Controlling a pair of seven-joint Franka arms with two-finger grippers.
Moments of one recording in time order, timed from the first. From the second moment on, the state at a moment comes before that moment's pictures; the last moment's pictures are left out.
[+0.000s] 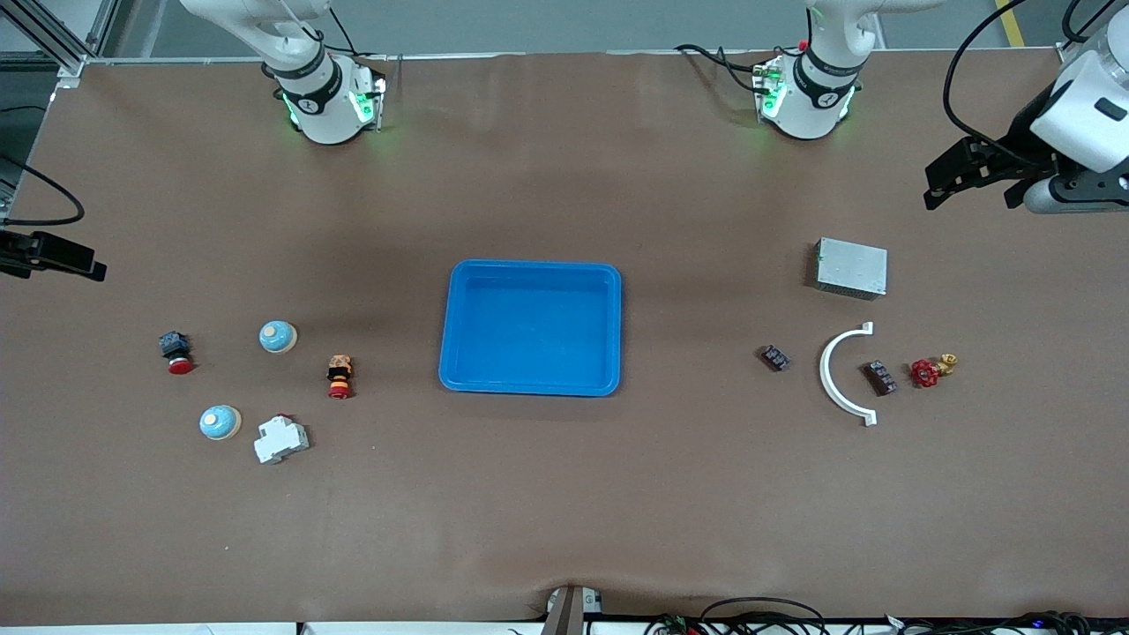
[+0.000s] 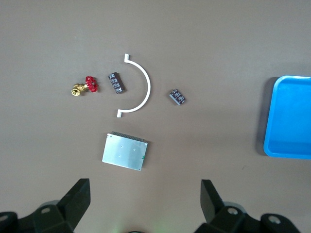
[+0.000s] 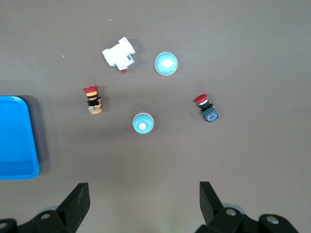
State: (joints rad) left arm -0.01 -0.09 -0.12 -1.62 -0.02 1.53 -0.14; right arm -0.01 0.17 -0.15 -1.42 0.03 1.48 -0.09
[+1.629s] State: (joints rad) left arm 0.00 -0.10 -0.12 -1.62 -0.01 1.51 -0.14; right arm 0.08 0.16 -0.15 -1.39 0.03 1.46 -0.09
